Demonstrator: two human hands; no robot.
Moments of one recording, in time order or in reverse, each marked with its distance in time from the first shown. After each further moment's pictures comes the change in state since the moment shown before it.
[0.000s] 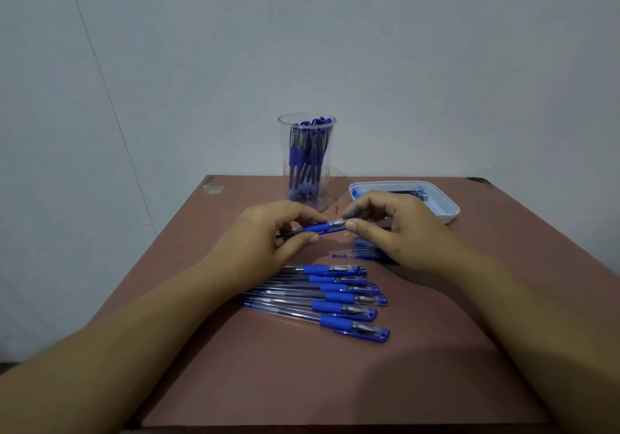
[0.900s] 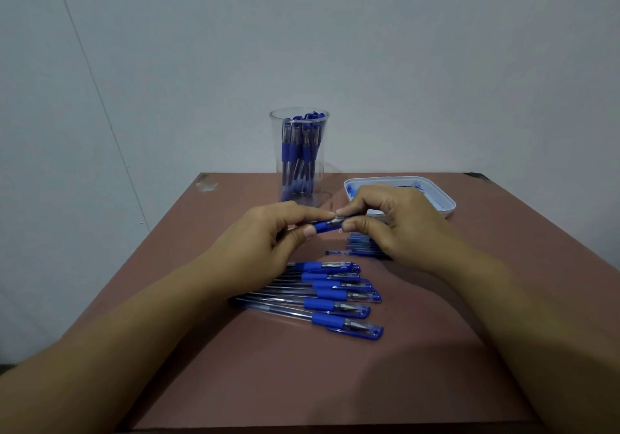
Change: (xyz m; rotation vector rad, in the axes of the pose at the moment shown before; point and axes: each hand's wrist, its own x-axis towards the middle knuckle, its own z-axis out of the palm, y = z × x) left_hand 0.001 0.005 0.004 -0.067 -0.121 -0.010; right_hand -0.002 -0.003 -0.001 -0.103 0.073 -0.143
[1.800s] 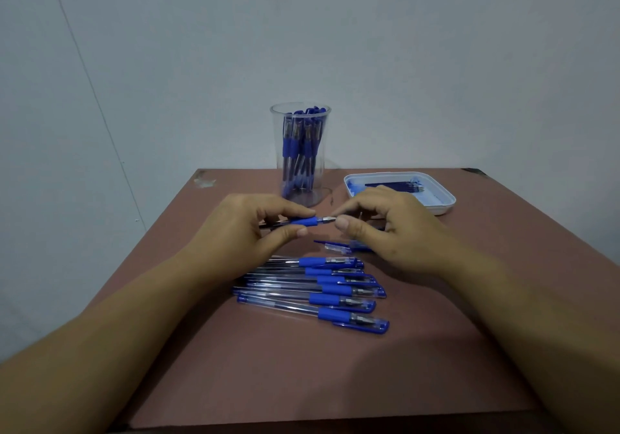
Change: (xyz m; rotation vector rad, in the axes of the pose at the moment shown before) left_hand -0.003 -0.016 -0.014 0.056 0.120 0.089; right_hand -0.004 -0.003 0.007 -0.036 -0.084 0.101
